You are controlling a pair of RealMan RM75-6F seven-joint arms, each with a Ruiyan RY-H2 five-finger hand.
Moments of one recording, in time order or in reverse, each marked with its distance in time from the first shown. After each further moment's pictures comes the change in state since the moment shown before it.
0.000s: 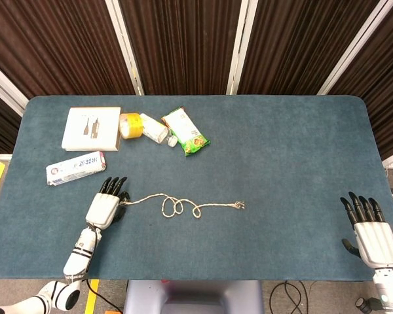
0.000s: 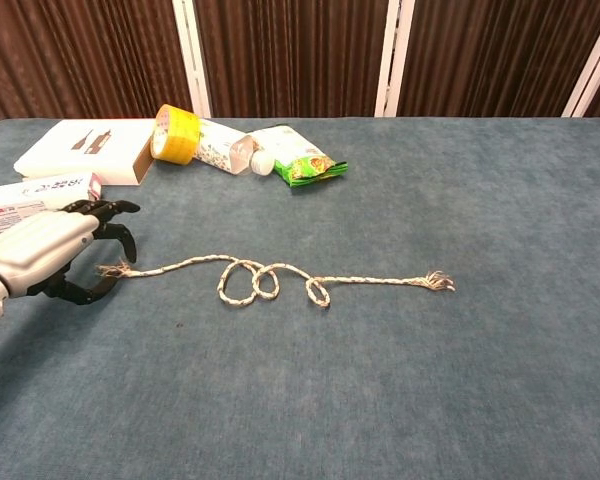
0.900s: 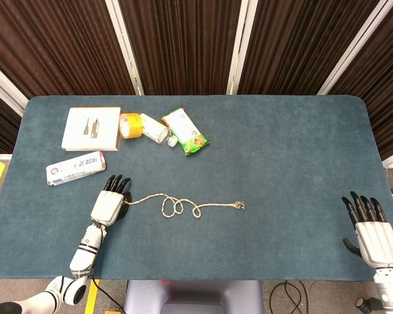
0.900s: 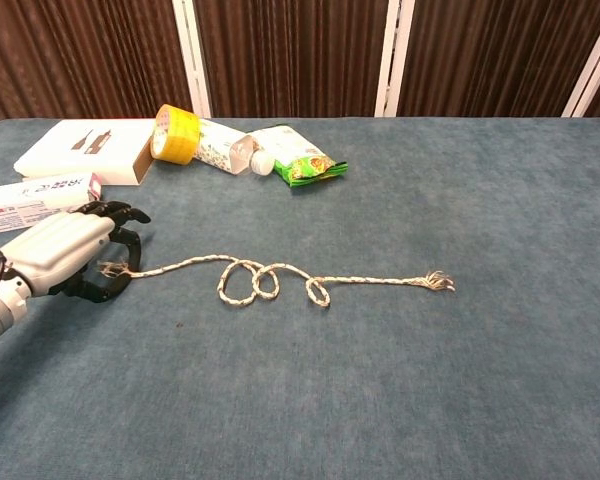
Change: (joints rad) left arm -0.044 -0.084 0.014 0.149 -0.016 0.002 -0.034; right arm 0.000 -0.001 0.003 0.000 0.011 0.000 -0.005
